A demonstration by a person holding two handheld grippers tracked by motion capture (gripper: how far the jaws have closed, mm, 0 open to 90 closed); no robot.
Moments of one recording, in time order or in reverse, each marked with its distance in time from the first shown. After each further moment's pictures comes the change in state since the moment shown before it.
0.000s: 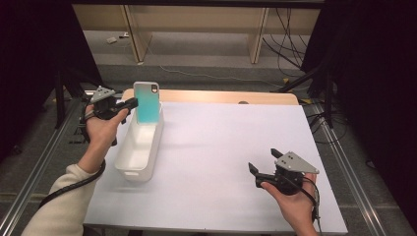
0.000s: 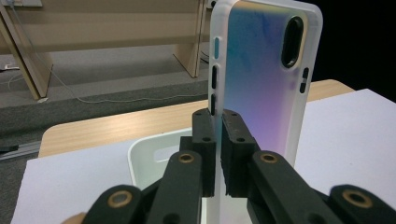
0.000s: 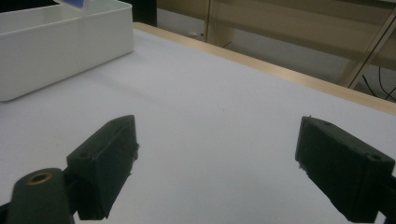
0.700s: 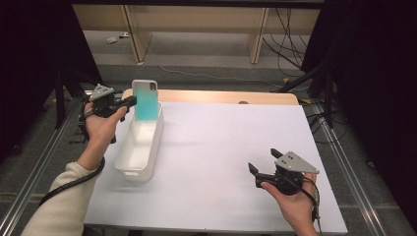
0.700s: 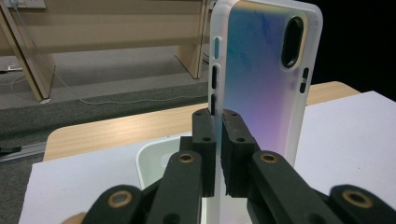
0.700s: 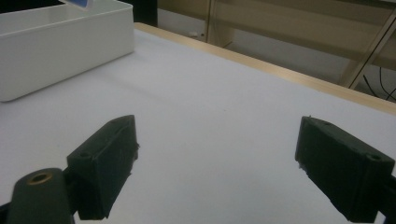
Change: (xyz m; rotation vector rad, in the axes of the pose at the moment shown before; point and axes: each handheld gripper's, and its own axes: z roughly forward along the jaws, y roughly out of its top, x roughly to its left) left arm 0.007 0.002 0.005 -0.003 0.011 0.002; right arm 0.000 0.000 0.000 -0.003 -0.002 -0.008
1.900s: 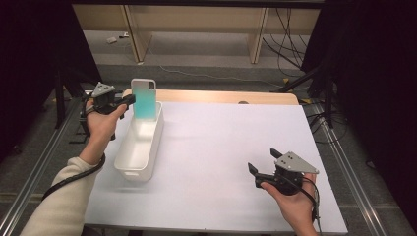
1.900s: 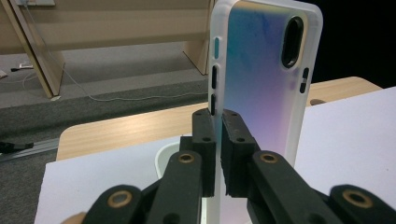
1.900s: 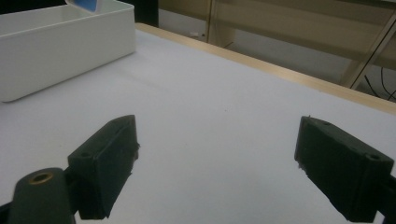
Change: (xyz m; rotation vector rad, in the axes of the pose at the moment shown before) left arm 0.015 -0.001 0.015 0.016 0.029 0.007; right arm 0.001 0.000 0.001 -0.009 0.003 0.002
